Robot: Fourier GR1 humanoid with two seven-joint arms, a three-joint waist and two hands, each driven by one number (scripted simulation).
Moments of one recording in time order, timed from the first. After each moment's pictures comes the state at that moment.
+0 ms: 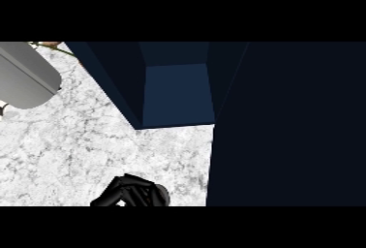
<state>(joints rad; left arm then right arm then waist) -0.18 0.48 -1.08 -2.03 -0.74 1.49 0.96 0.12 -0.10 0.07 -2.37 -0.31 0.27 0.29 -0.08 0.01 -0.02</state>
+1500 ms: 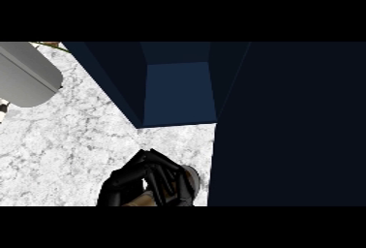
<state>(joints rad) -0.52 0.45 -1.08 -2.04 -0.42 1.49 0.88 0.12 -0.12 -0.01 -2.36 -0.33 0.26 0.28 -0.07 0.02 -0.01</state>
